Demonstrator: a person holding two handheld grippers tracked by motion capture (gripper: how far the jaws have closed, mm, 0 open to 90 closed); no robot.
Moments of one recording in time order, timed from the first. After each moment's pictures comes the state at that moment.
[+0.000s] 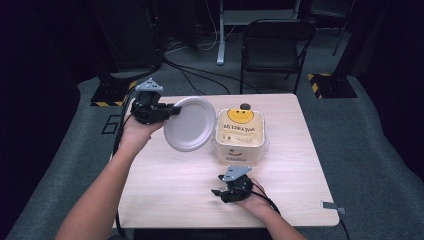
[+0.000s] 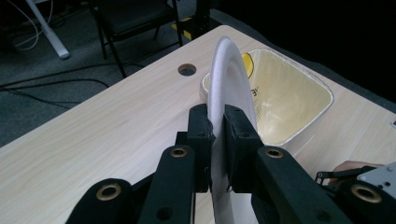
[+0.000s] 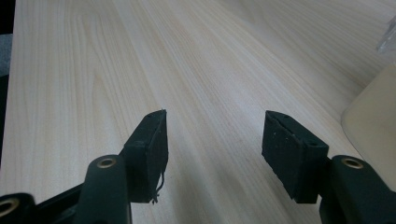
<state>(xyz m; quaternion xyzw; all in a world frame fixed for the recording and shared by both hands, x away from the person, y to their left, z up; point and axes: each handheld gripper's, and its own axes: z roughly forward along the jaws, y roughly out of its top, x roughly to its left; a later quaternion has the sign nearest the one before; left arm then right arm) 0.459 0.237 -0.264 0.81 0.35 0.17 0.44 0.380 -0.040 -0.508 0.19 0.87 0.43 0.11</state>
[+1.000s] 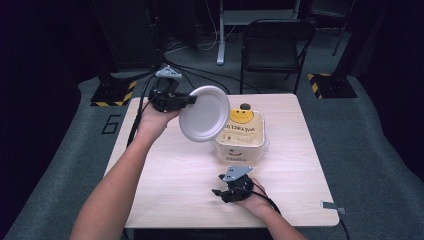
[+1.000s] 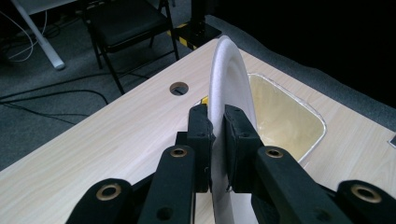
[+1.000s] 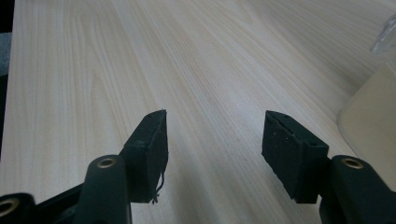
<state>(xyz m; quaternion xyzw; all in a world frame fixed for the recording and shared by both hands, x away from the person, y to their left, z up) 0.479 0.194 -0.247 0.82 0.33 0.17 0.44 0.379 -0.042 -0.507 0.19 0.88 0.43 0.11</state>
